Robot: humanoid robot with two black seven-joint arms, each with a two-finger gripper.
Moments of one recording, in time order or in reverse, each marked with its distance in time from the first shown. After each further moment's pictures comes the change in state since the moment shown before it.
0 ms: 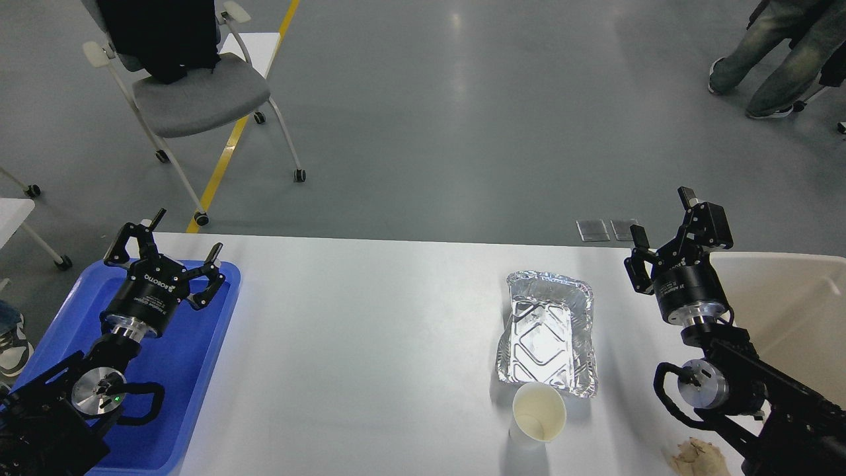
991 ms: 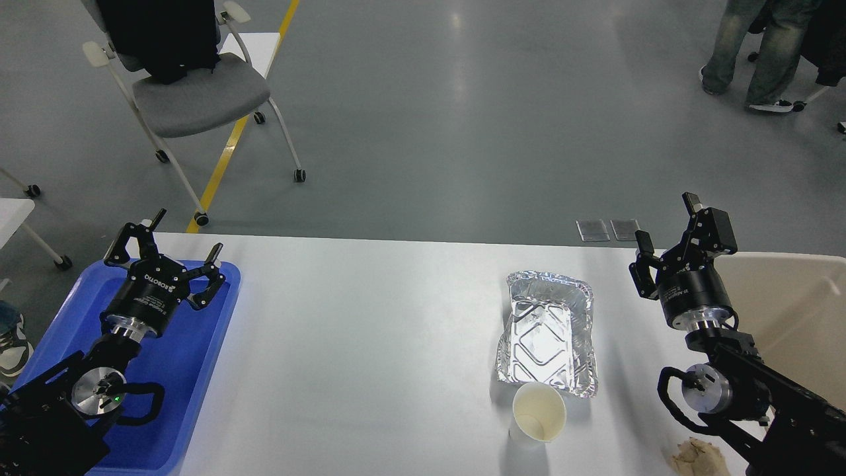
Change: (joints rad) left arm 0.000 0.000 0.000 0.000 0.002 0.000 0.000; right arm -0.014 -0.009 0.003 -0.009 -0.001 -0.002 0.001
